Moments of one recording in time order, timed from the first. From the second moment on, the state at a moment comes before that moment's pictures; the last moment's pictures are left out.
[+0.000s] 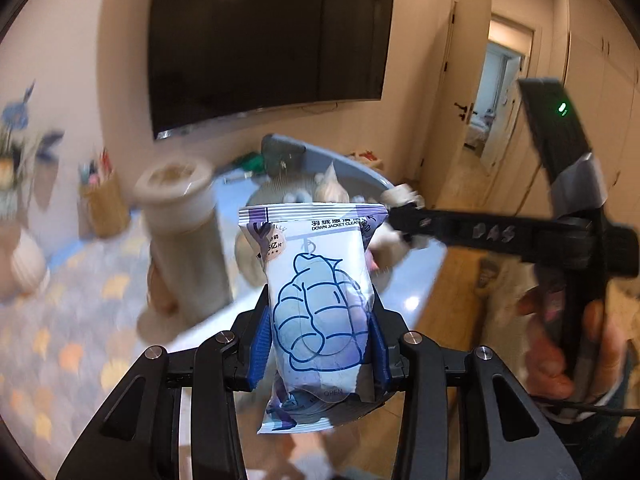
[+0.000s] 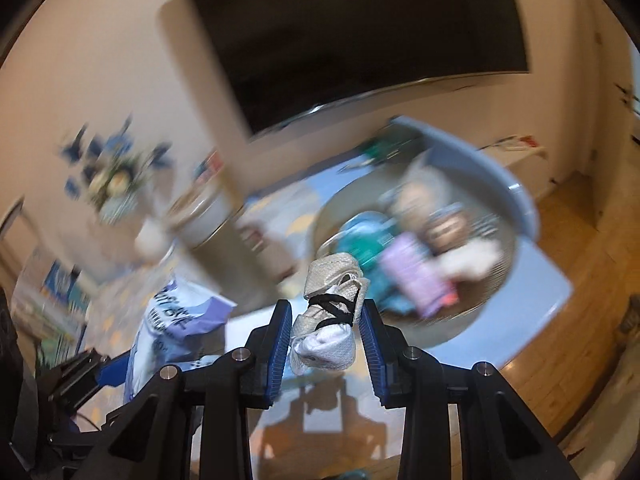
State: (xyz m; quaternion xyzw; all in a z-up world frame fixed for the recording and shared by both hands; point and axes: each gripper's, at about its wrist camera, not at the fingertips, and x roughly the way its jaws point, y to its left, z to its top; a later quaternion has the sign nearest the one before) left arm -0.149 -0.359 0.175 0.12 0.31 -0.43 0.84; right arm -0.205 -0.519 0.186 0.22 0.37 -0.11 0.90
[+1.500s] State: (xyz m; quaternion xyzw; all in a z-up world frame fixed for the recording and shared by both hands) left arm -0.148 -0.294 0.227 0.07 0.23 -0.37 0.90; right arm -0.202 -0.584 0.169 0.26 0.37 -0.13 0.88
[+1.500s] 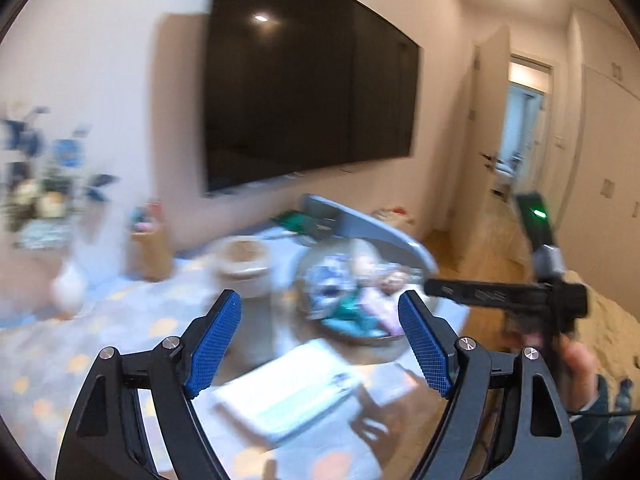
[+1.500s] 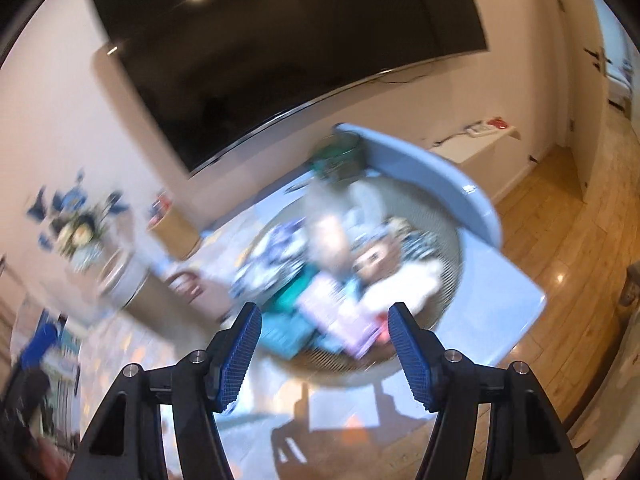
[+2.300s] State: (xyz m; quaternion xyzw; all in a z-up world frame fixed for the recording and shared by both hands) left arm -0.059 -0.022 0.145 0.01 0.27 -0.06 0.96; right arm -0.049 -0.234 0.150 0.11 0.41 0.12 0.90
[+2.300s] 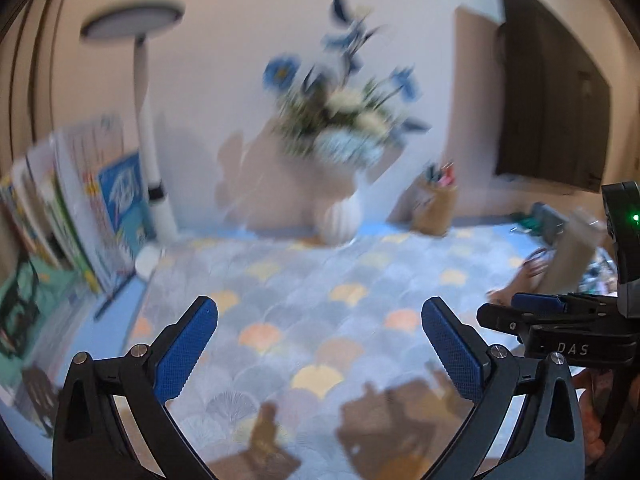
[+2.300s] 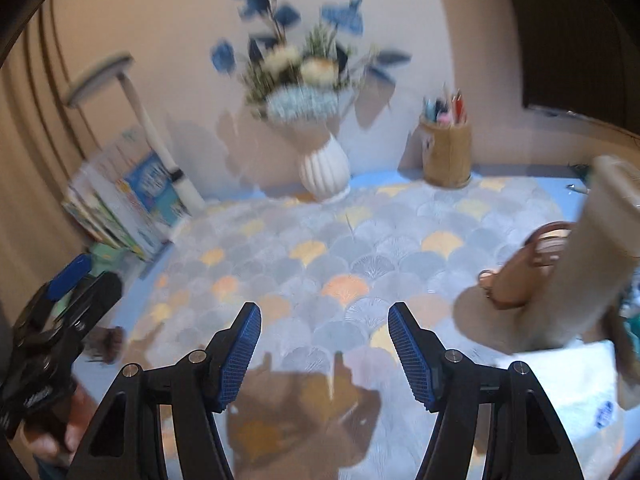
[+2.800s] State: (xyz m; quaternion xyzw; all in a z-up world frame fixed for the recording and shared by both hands) left arm 0.007 -0.005 0.027 -0.03 0.40 -0.05 0.92; right arm -0.009 -0.195 0.038 0.05 0.44 0.07 0.89
